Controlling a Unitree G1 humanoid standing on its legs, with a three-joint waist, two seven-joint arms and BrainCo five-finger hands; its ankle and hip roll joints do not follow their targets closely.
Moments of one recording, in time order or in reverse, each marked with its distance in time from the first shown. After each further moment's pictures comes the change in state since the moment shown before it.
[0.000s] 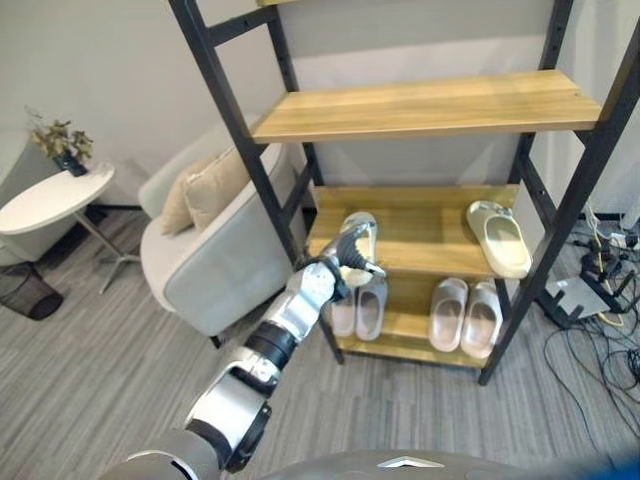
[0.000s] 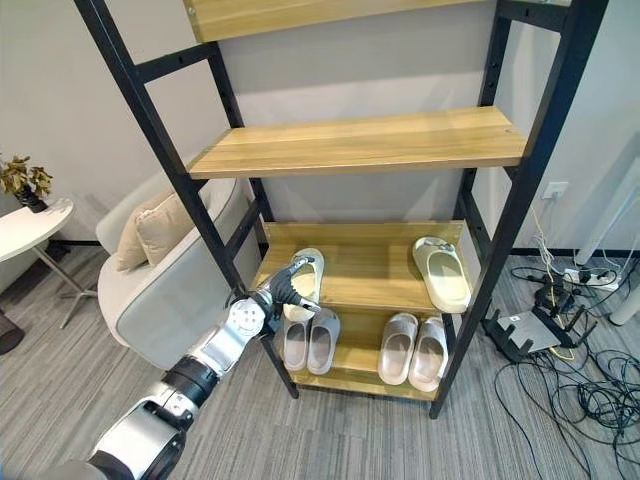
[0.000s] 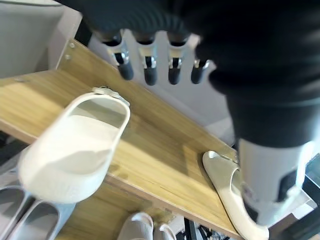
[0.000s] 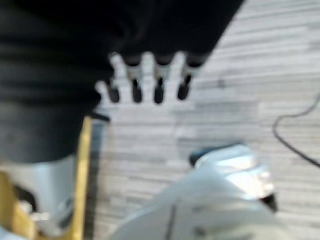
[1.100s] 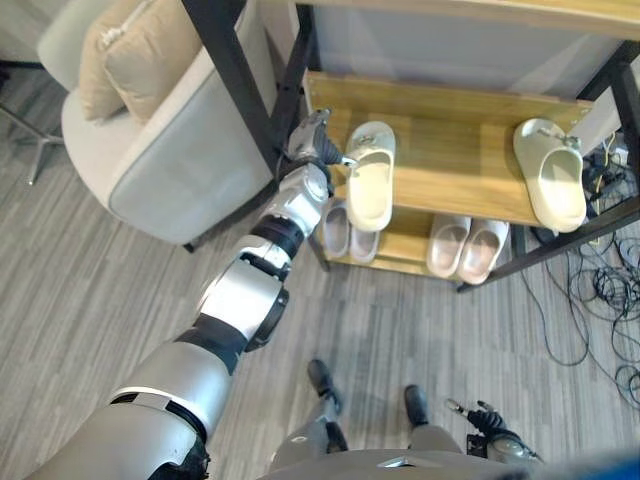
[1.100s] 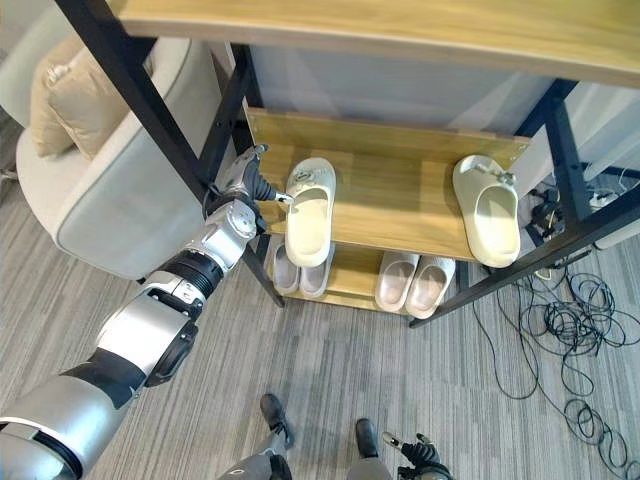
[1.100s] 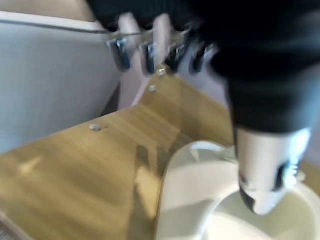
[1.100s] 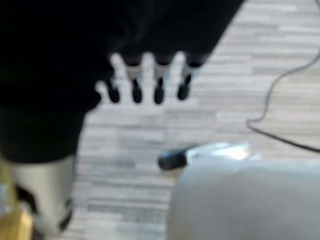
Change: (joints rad) left arm -0.576 0.069 0.053 0.378 -0.015 0.128 0.312; right arm -0.171 0.086 -0.023 -0.097 0.001 0.050 -0.048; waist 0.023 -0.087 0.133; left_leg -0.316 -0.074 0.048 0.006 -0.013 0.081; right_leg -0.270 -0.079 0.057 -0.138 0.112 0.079
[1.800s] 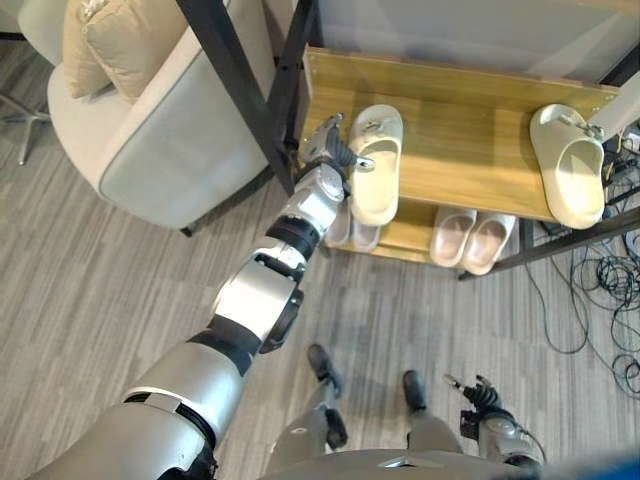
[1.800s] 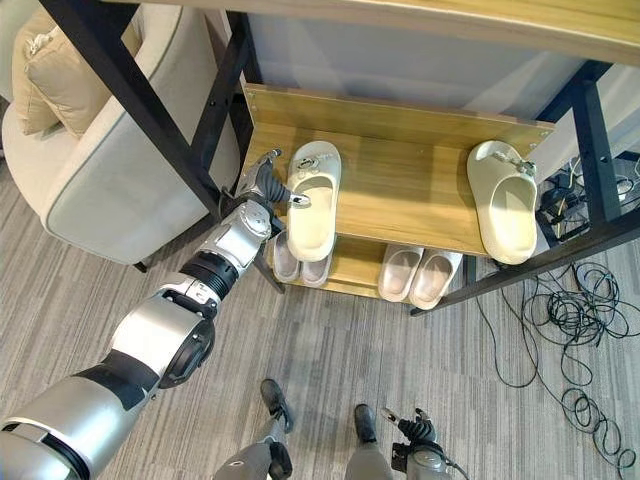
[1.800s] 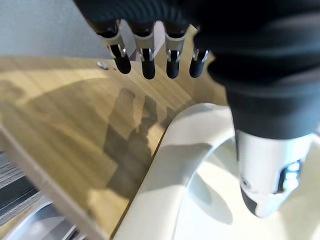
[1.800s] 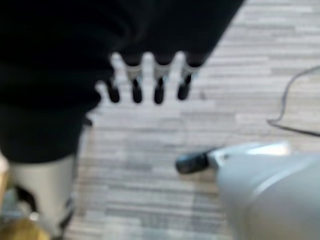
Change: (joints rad) left arm -0.019 -0.093 0.091 0.047 -0.032 0.039 -0.003; right arm -0.045 0.025 -0.013 -0.053 0.005 -0.019 -0.056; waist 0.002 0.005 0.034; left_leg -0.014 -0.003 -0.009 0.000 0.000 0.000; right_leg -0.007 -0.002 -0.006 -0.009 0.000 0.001
